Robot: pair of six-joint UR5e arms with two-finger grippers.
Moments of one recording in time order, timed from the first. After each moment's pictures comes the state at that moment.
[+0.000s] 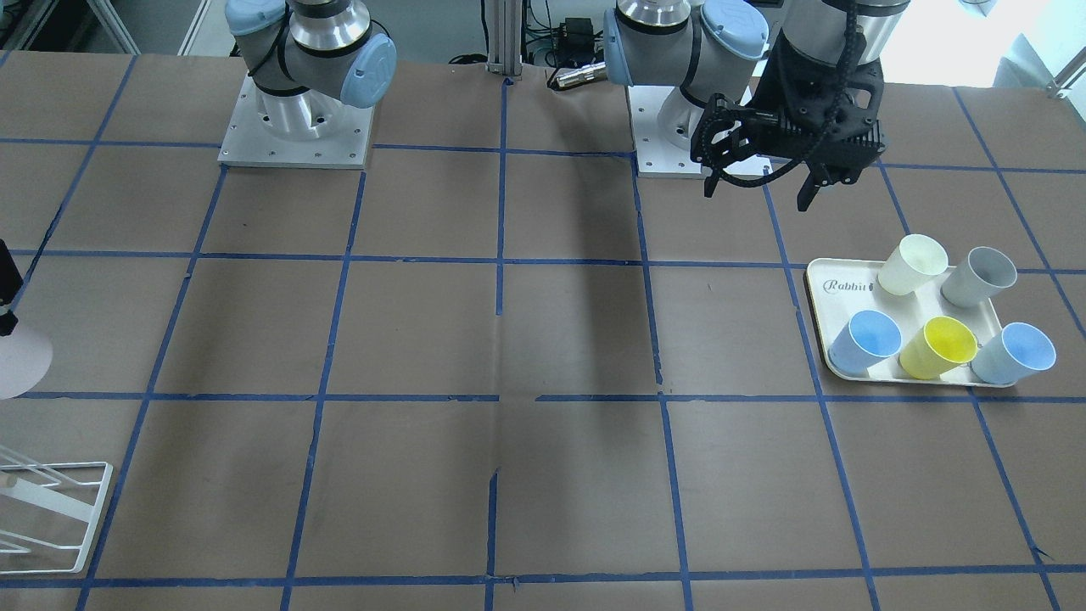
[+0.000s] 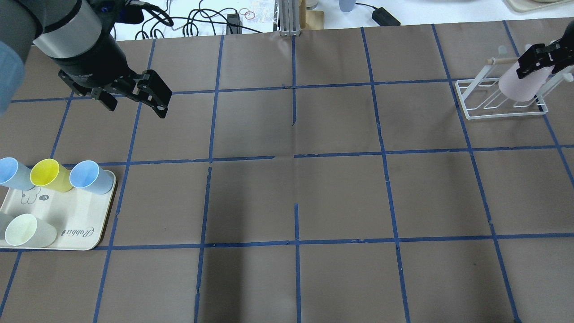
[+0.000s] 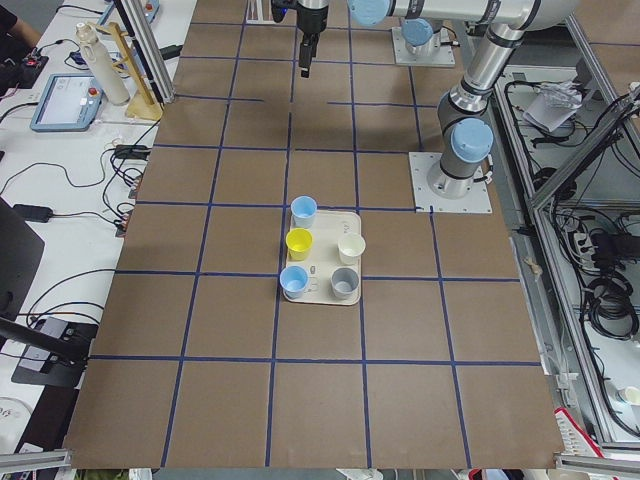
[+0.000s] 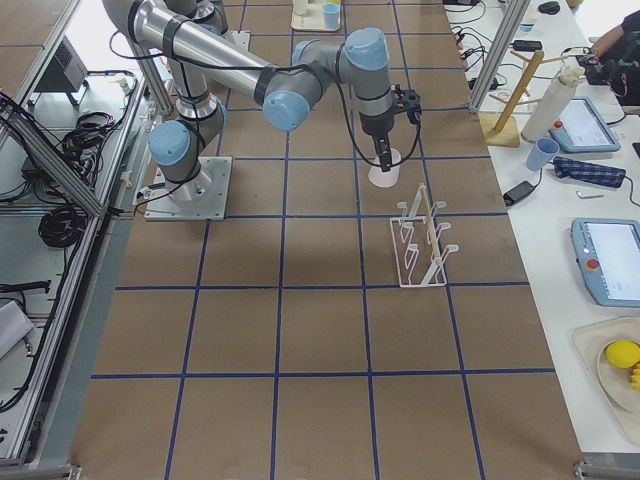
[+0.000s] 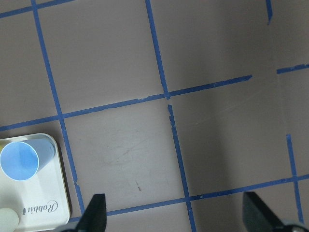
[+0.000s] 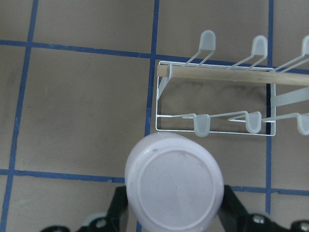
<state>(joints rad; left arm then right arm) -1.55 -1.52 -1.55 -1.61 1.59 0.21 1.09 -1.47 1.68 -2.04 -1.49 -0.57</state>
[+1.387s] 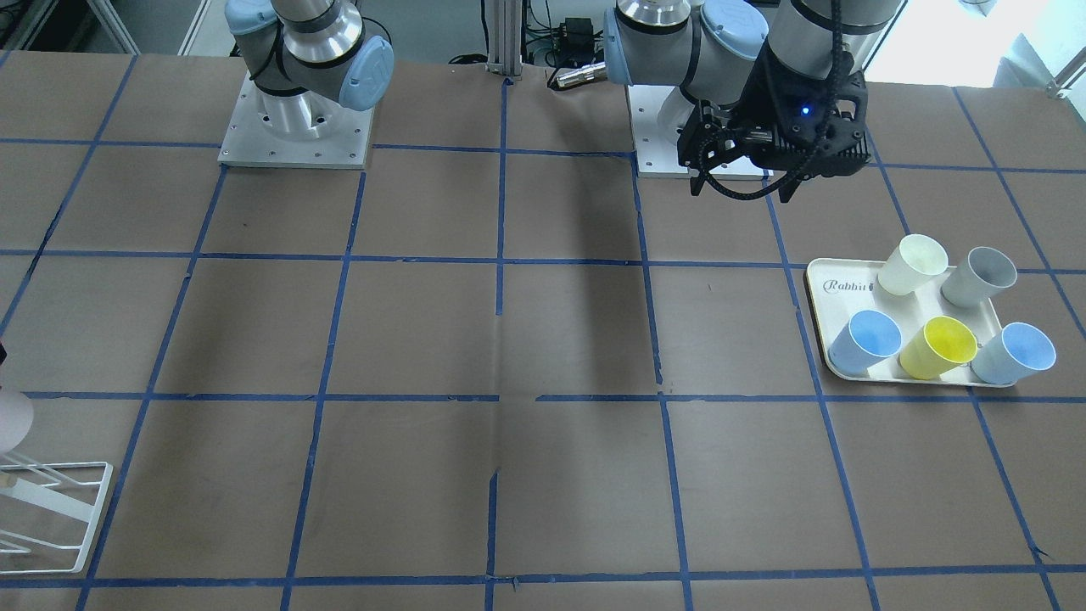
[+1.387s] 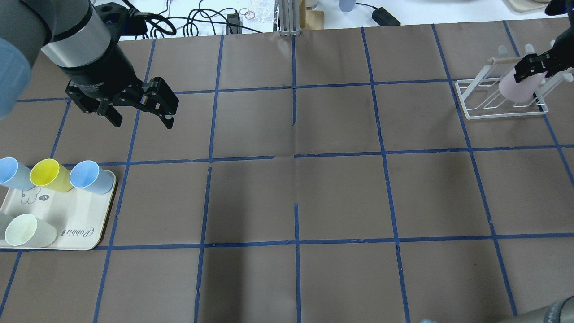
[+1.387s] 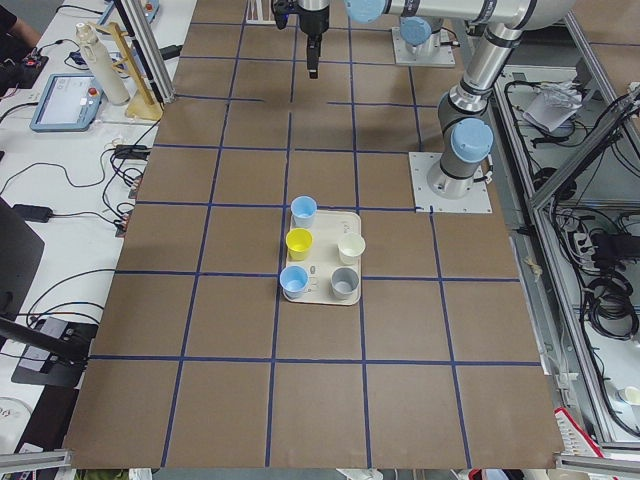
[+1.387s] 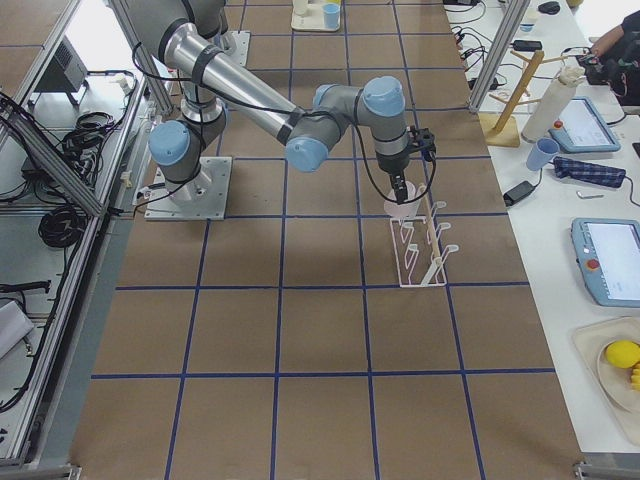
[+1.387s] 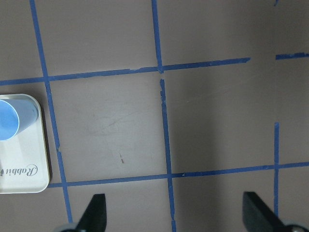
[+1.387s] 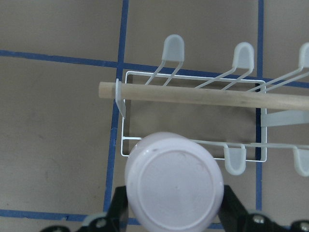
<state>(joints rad) -1.56 -1.52 -1.58 -1.64 1.58 0.09 1.06 -1.32 1.68 -2.21 -1.48 -0.59</state>
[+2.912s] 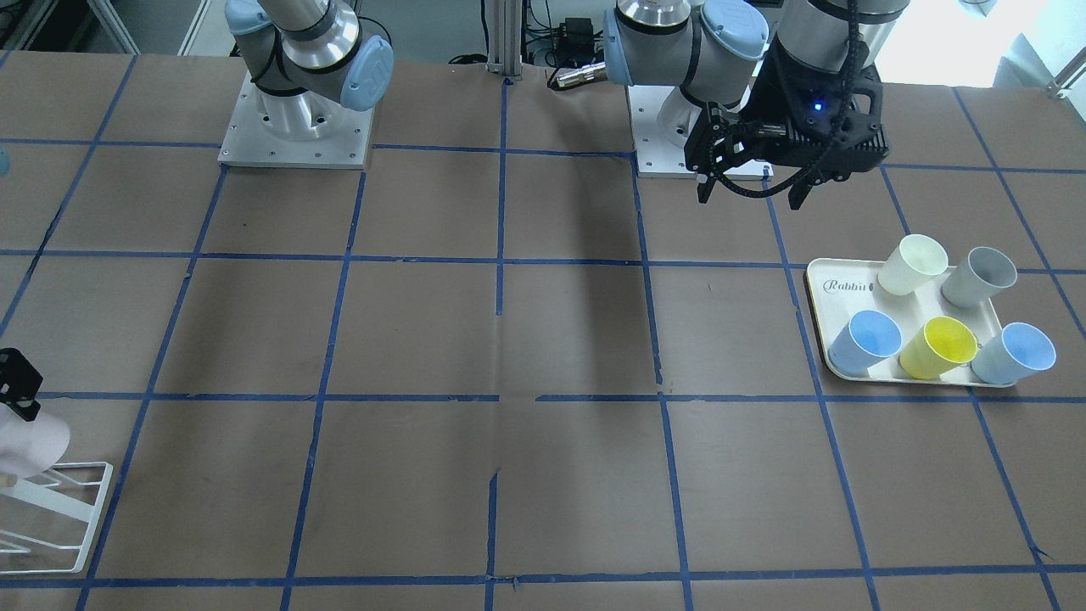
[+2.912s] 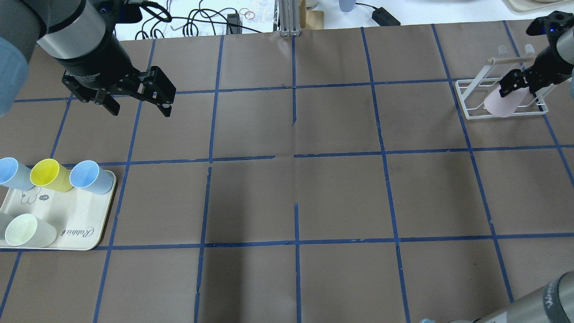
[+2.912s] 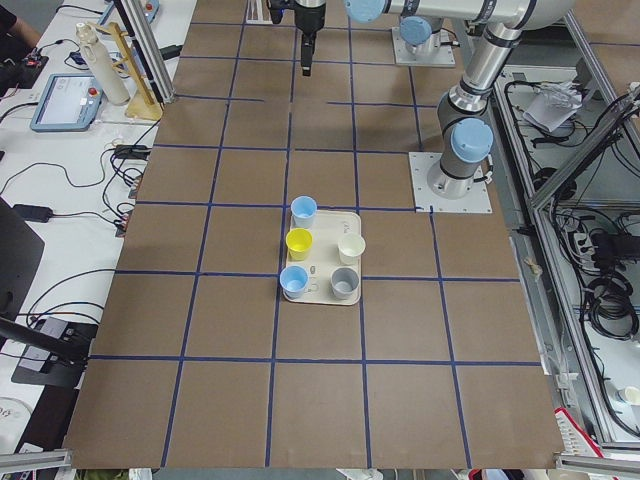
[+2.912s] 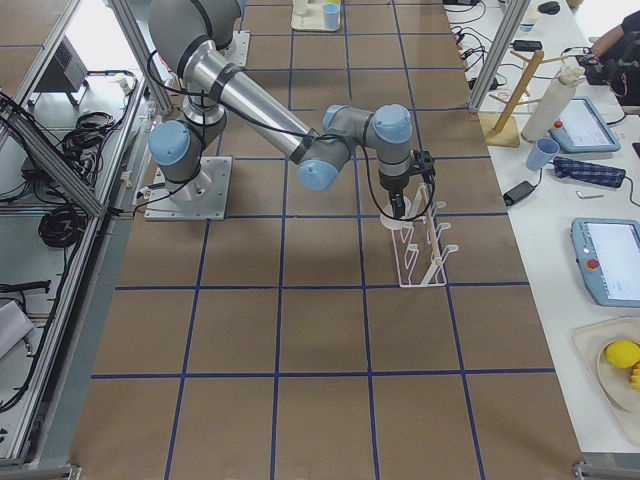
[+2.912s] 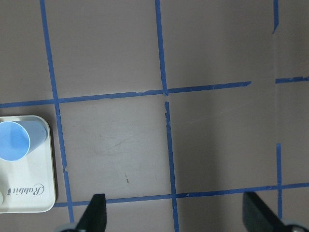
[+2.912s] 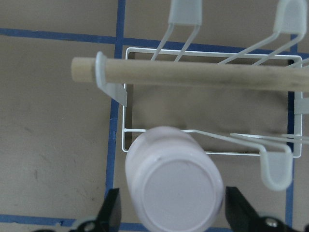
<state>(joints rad) -1.56 -1.52 -1.57 -1.59 1.58 0.09 1.06 -1.23 1.68 -2.21 -1.49 -0.58</state>
